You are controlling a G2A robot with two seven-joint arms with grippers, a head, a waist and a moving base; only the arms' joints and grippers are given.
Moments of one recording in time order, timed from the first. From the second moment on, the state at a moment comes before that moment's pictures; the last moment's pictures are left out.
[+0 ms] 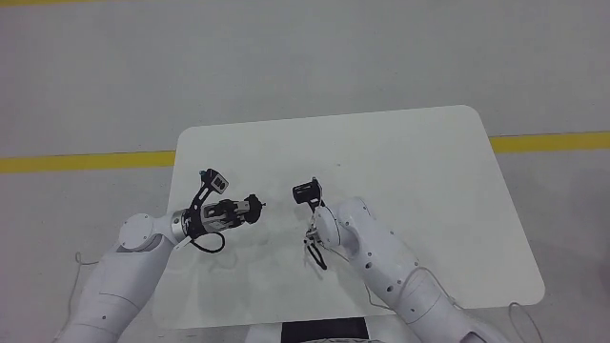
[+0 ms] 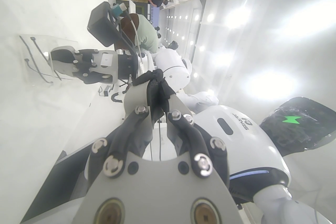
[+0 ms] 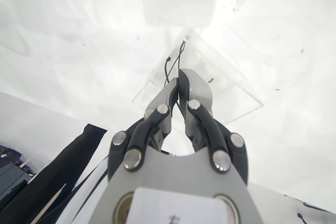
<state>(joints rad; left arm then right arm) 1.40 -0.97 -1.23 -1.31 -0.80 -0.34 -1.29 -1.27 -1.55 0.89 -1.51 -1.31 0.34 1.39</state>
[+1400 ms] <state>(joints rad) 1.40 -0.97 -1.23 -1.31 -0.80 -0.34 -1.29 -1.51 -1.48 1.12 -1.85 -1.00 0.16 1.16</state>
